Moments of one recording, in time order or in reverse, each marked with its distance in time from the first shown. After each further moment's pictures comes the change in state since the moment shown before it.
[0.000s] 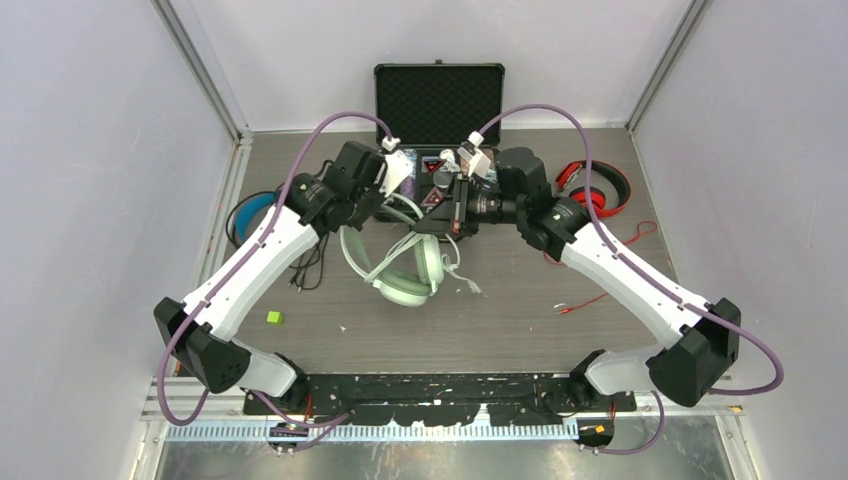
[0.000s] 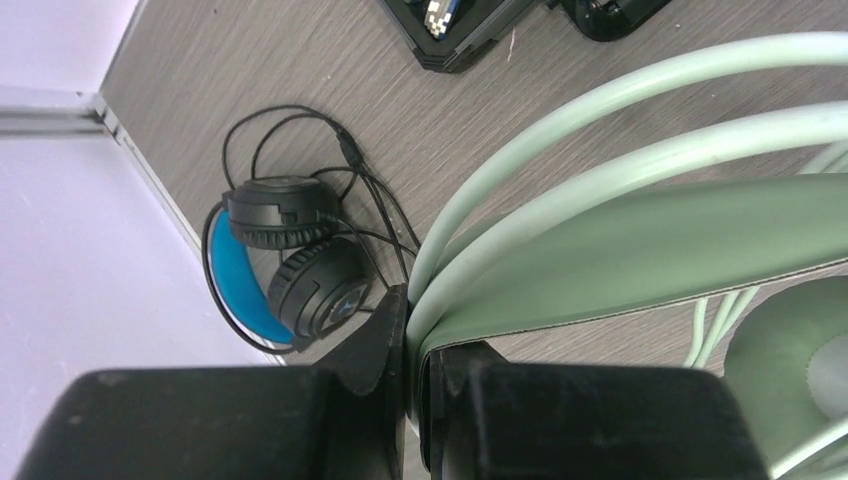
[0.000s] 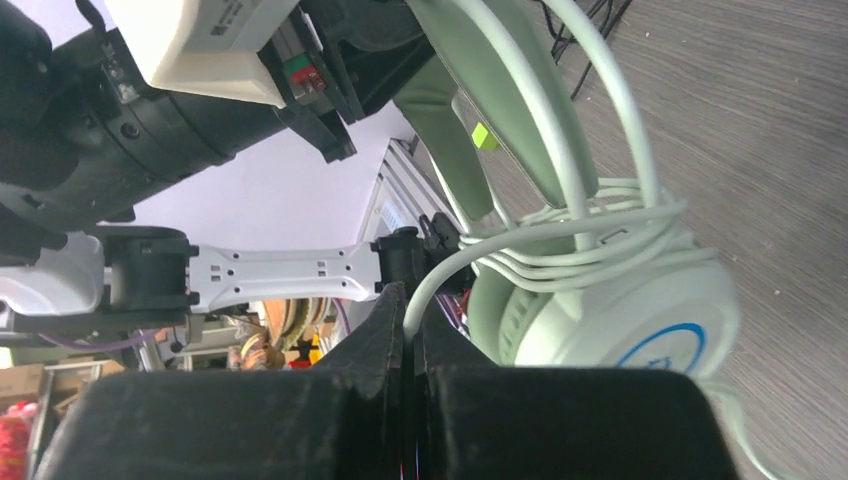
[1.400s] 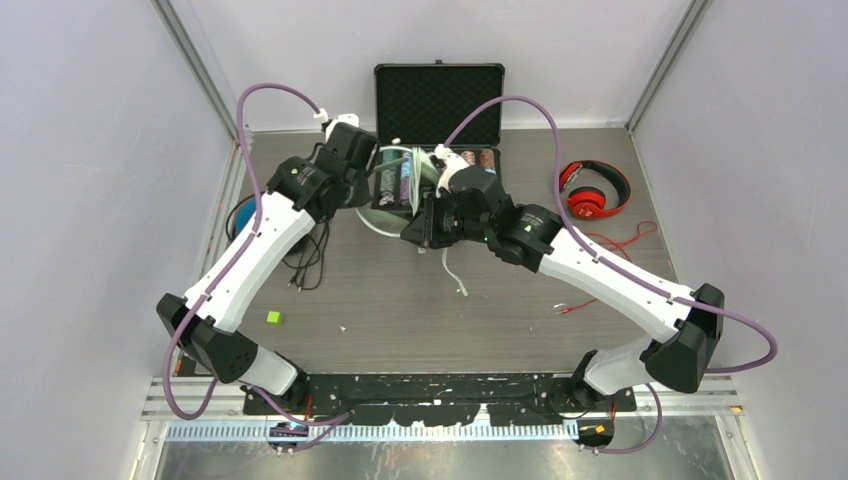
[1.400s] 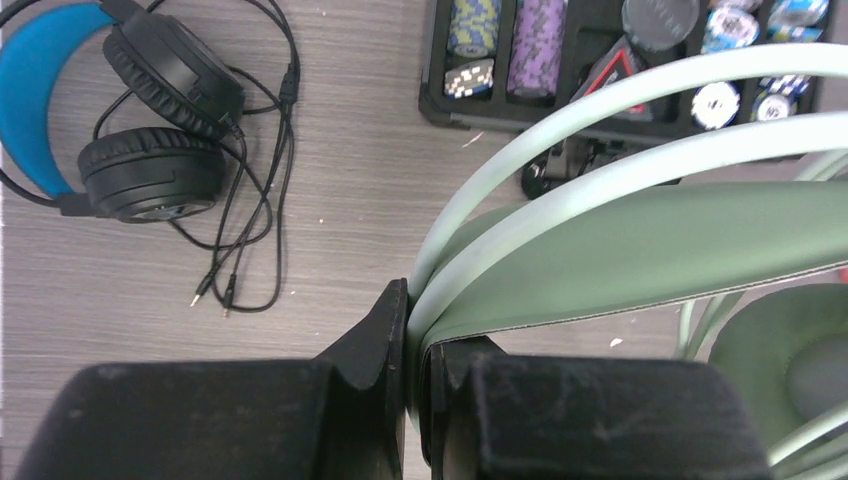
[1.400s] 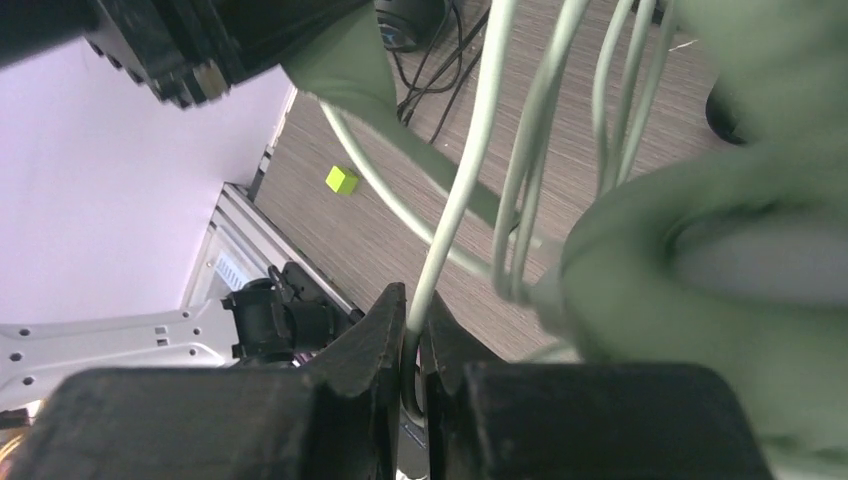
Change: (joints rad) left arm 0.043 0.067 0.153 -0.086 -0.135 -0.832; right arm 0.250 0.083 0.125 -0.151 0.515 -0.177
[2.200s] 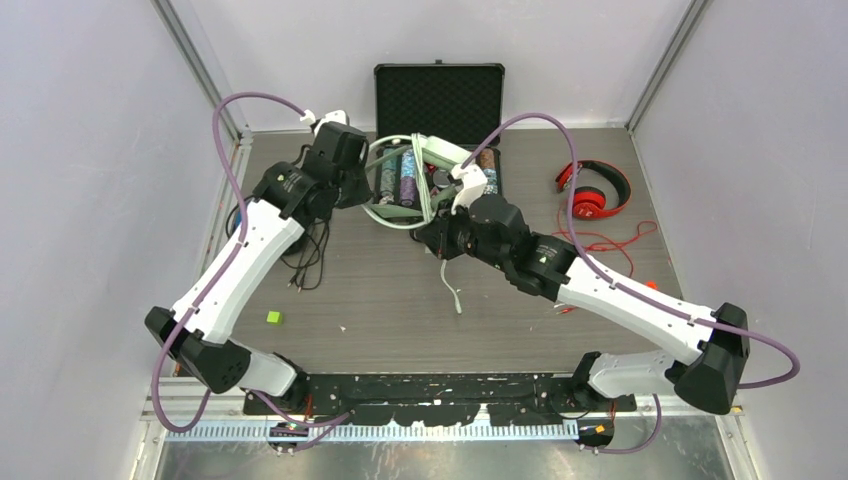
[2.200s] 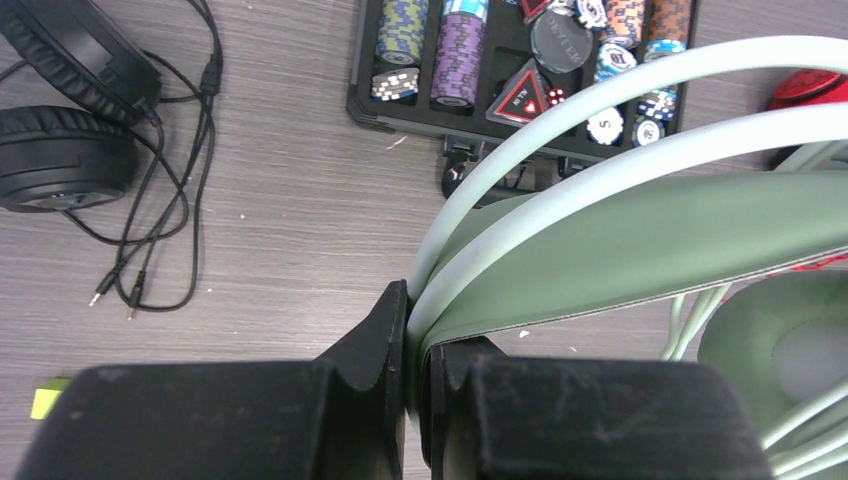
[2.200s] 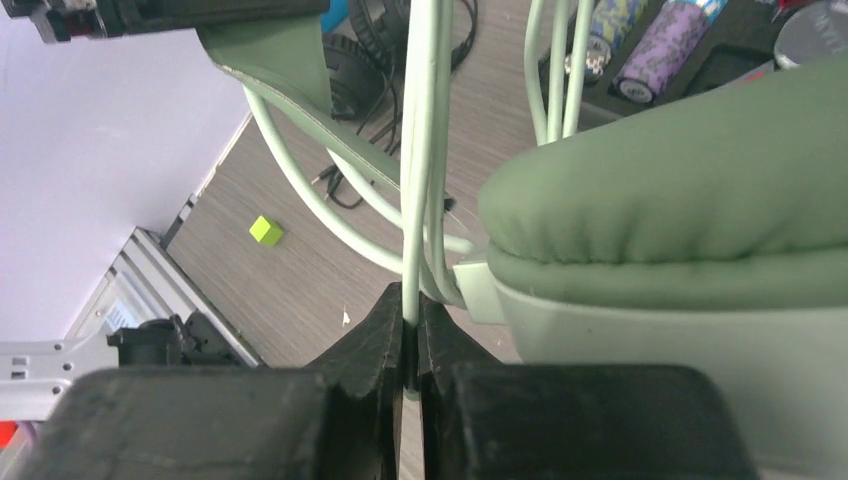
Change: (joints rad) left arm 0.017 -0.058 -0.017 0.064 0.087 -0.134; right arm 0.047 -0.160 -0.256 0.228 0.197 -0.175
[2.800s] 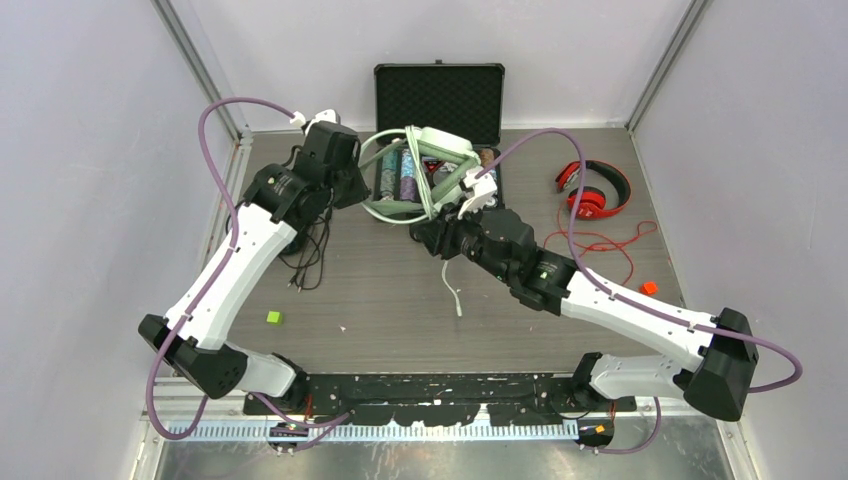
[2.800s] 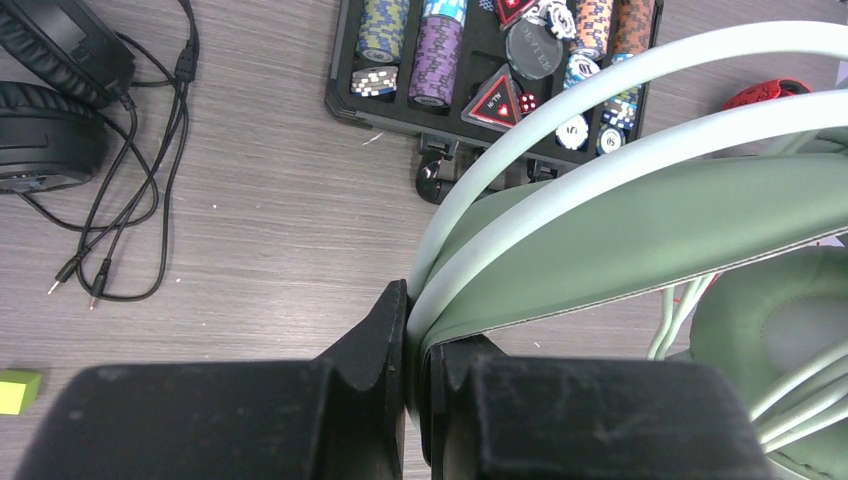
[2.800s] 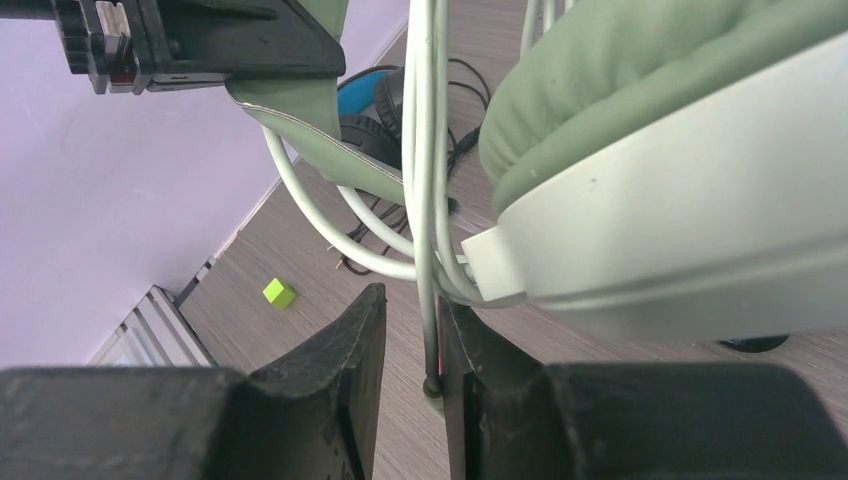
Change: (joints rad) left arm 0.006 -0.035 0.000 -0.001 0.051 -0.072; right arm 0.006 -0.060 -0.166 0.311 0.068 -0.044
